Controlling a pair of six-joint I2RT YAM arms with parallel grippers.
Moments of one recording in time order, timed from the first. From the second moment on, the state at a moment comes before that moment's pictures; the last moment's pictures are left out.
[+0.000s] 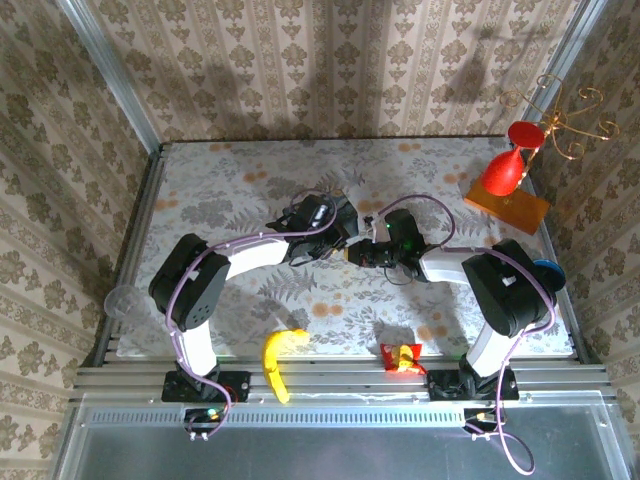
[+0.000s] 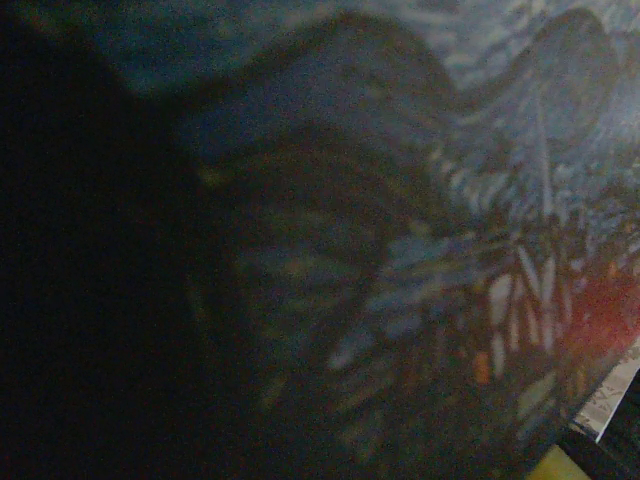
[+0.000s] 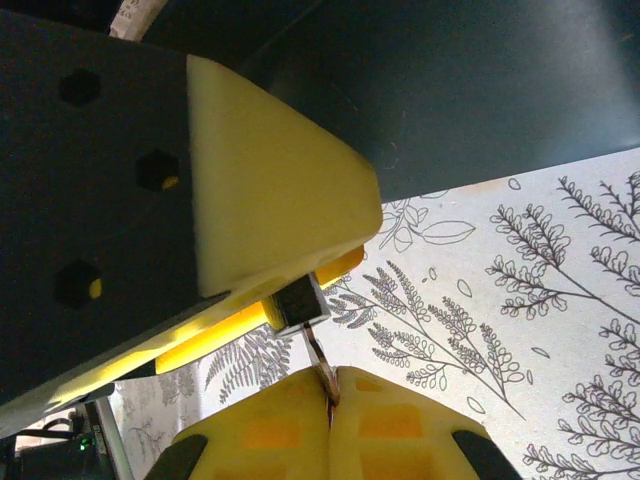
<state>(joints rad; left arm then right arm) -0.76 1.82 1.11 -0.10 0.19 -1.27 0.43 1.70 0.73 0.31 -0.58 0.61</state>
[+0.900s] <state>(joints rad) -0.75 1.80 1.05 -0.04 0.31 -1.30 0.42 1.34 0.65 0.20 -0.41 0.60</state>
